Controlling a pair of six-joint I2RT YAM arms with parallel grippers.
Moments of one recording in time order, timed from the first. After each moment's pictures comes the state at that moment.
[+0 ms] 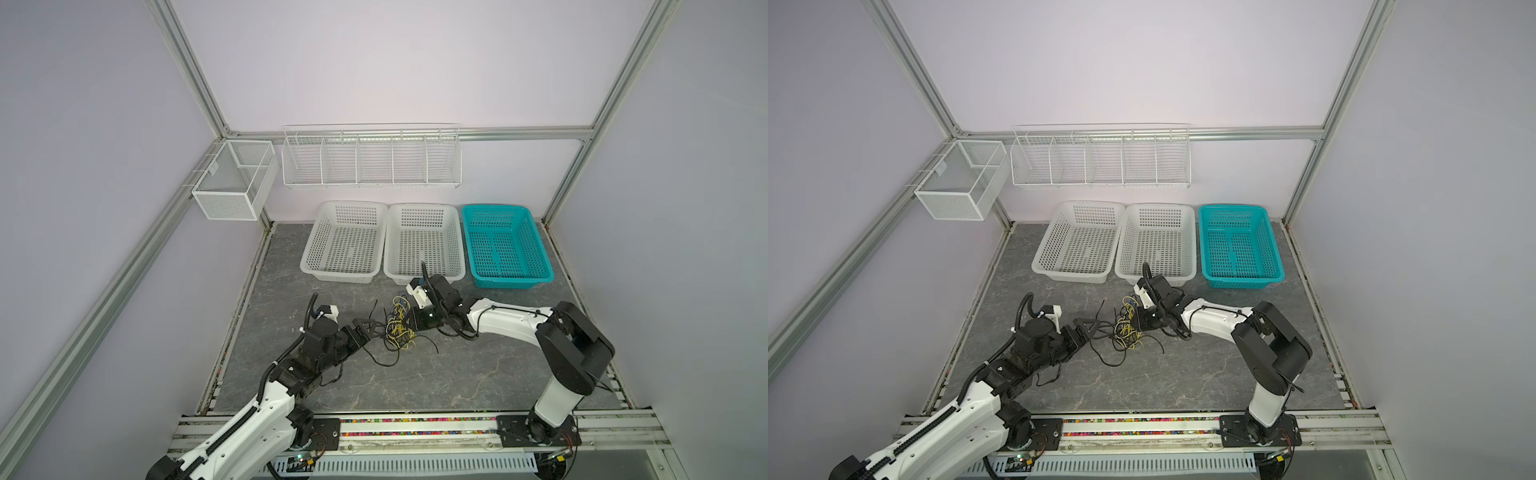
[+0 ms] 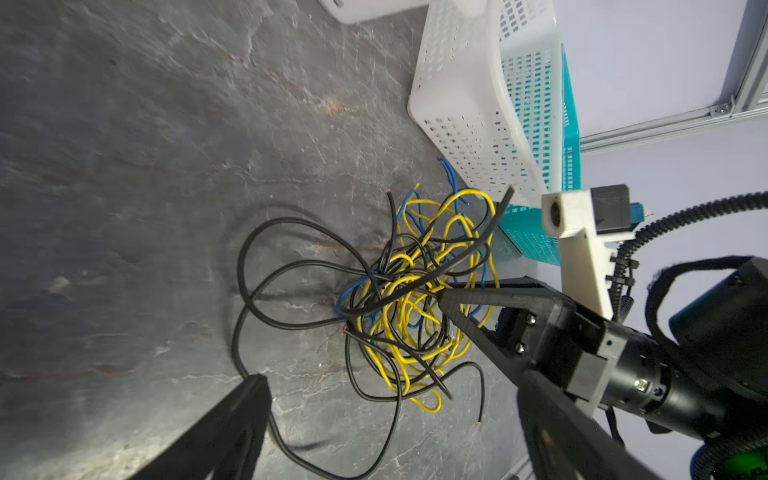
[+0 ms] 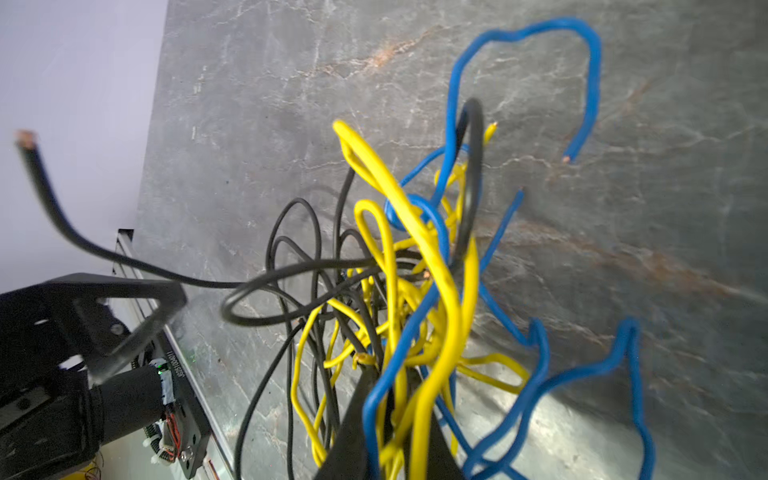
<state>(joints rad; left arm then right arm) -0.61 0.75 0.29 -0.10 0.13 -1.11 0.77 1.72 0.97 -0.12 -0.38 0.56</state>
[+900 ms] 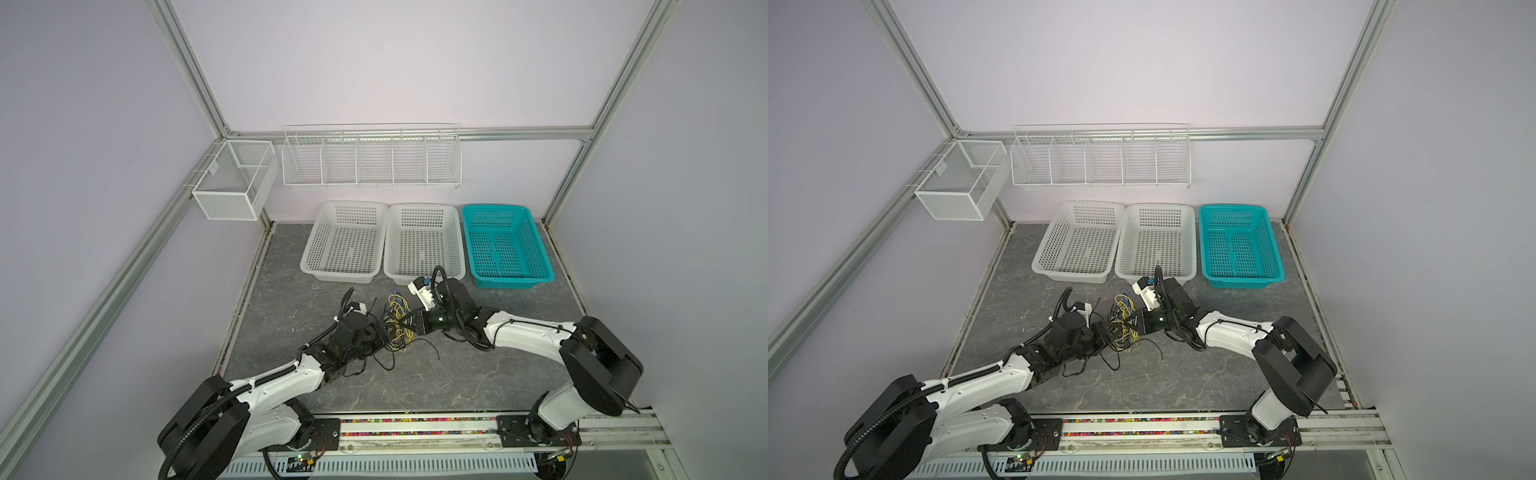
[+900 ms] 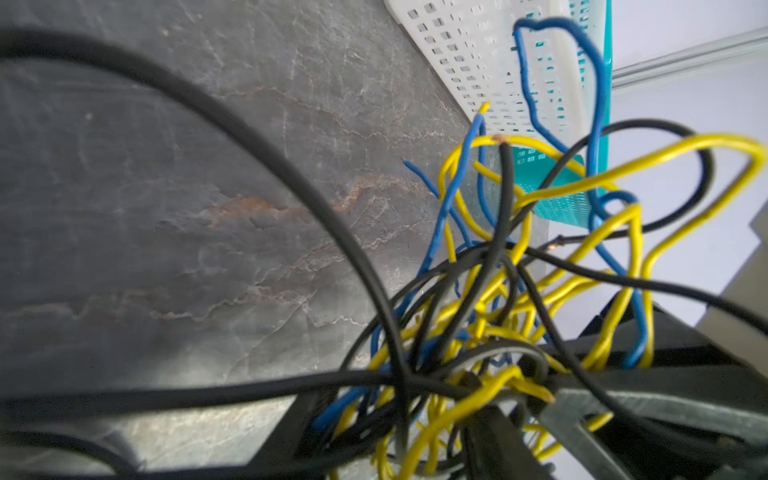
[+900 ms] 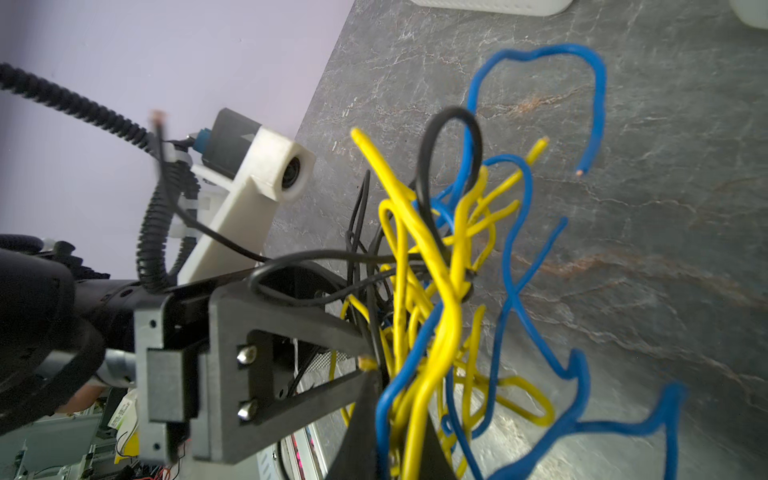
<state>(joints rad) -0.77 1.16 0.39 0.17 0.11 -1.17 0.77 1.57 0.80 0.16 -0.55 0.59</state>
